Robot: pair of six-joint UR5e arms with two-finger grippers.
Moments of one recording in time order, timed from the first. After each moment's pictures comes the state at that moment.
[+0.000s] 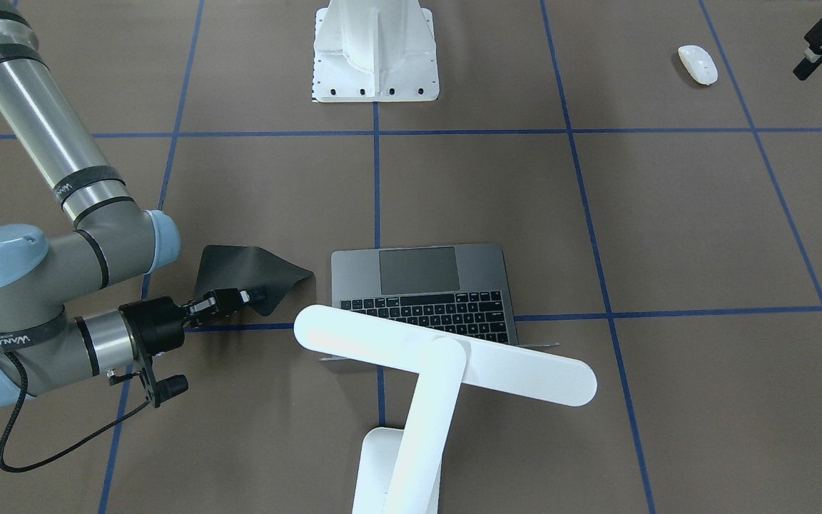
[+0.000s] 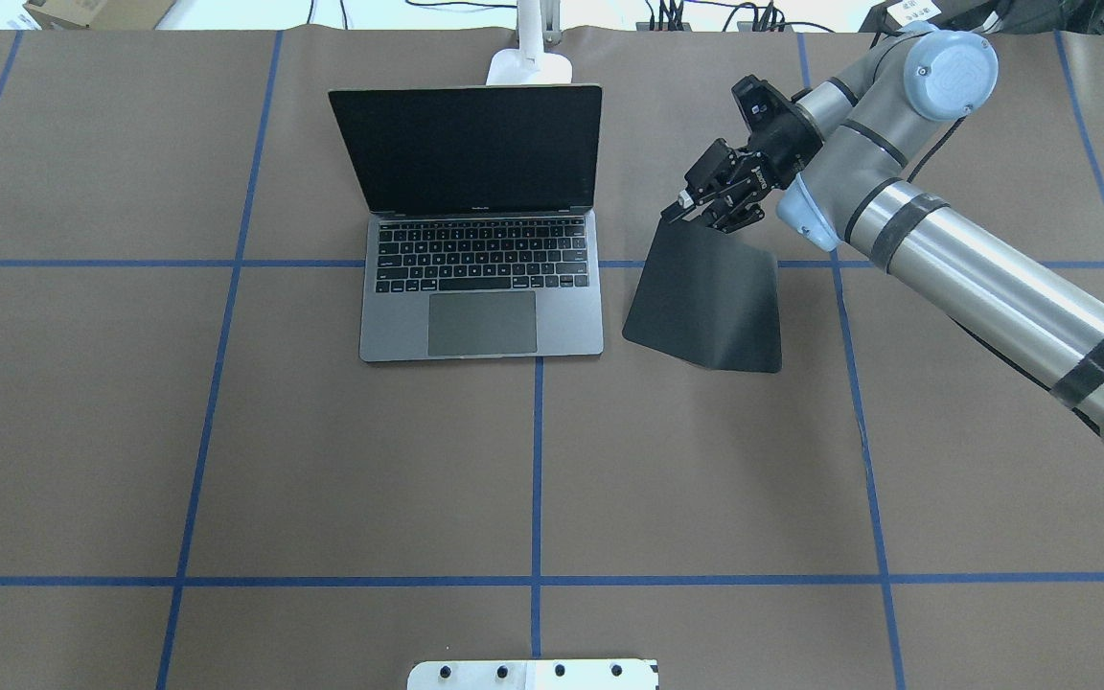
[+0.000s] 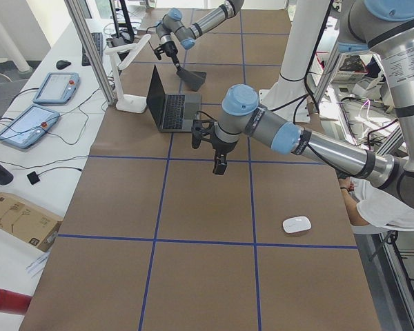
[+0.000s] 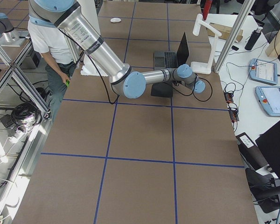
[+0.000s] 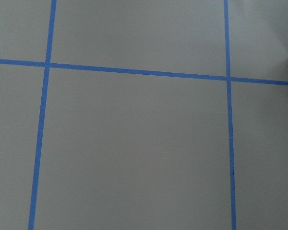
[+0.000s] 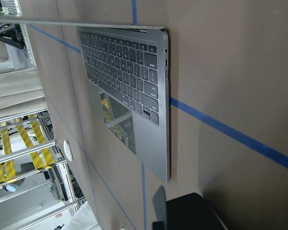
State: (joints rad) left arm -1.42 -1.21 -2.27 -1.74 -2.42 -0.51; right arm 0.95 -0.73 0.88 -2.36 3.48 -0.69
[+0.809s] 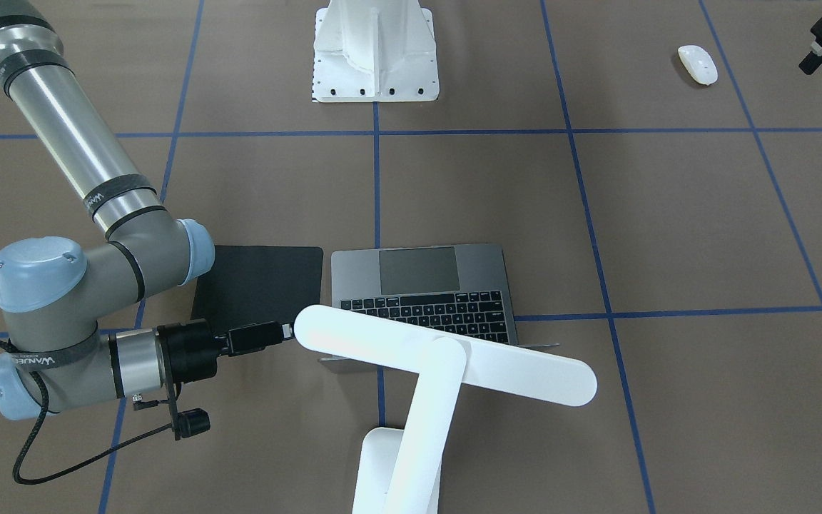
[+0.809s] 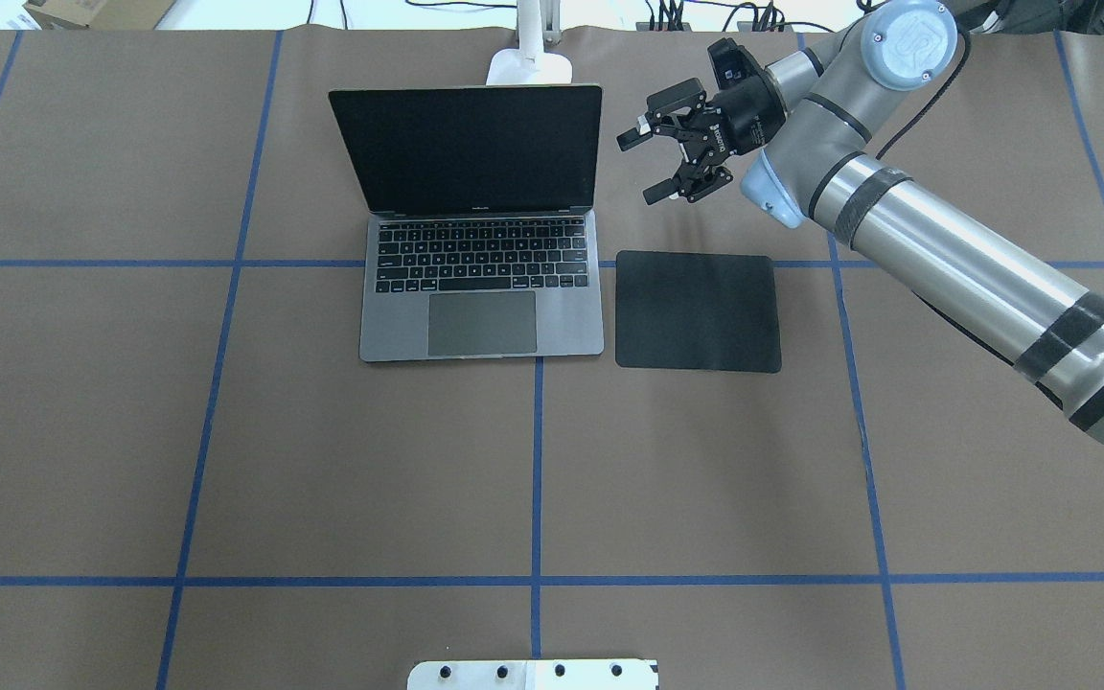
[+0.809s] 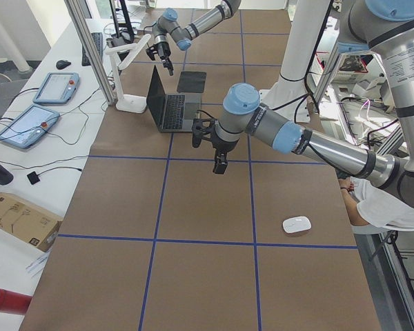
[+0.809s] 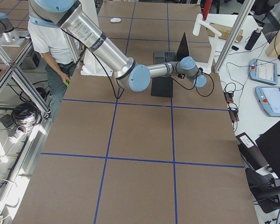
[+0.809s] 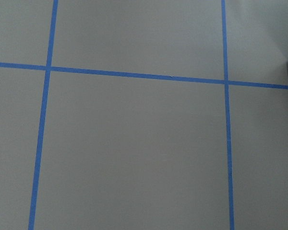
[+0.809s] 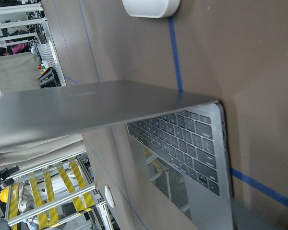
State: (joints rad) left arm -1.43 -1.20 -2.27 -1.74 -2.43 -0.51; right arm 0.94 -0.65 0.84 -2.48 3.65 -0.69
